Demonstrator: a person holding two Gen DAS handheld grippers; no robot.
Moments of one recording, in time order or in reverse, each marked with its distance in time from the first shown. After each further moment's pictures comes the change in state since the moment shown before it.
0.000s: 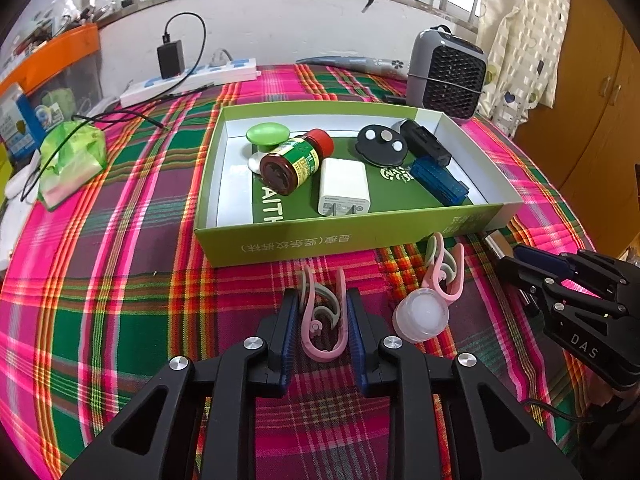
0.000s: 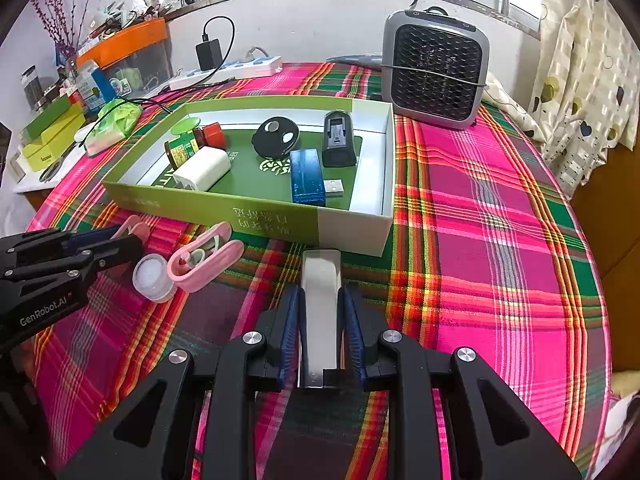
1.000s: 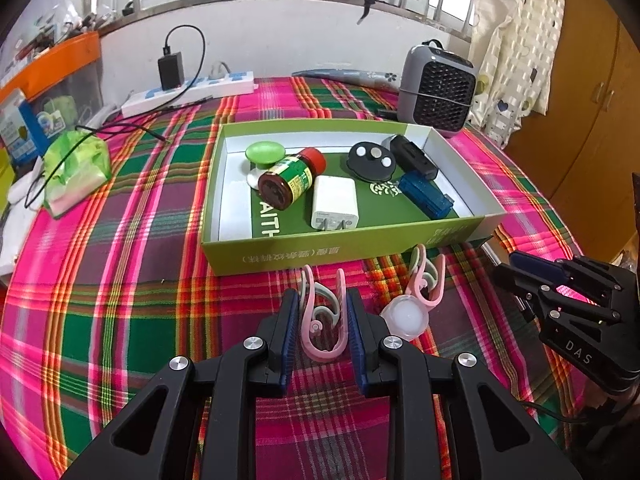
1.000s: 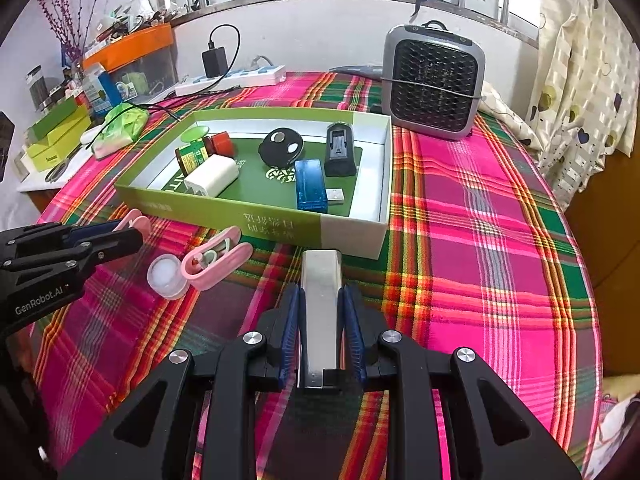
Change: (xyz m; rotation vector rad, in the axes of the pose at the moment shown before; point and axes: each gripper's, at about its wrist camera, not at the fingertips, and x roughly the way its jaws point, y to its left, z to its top) left arm -0.017 -0.003 0.004 0.002 -0.031 -0.018; right arm -0.014 0.001 -0.001 -0.016 -0.031 0.002
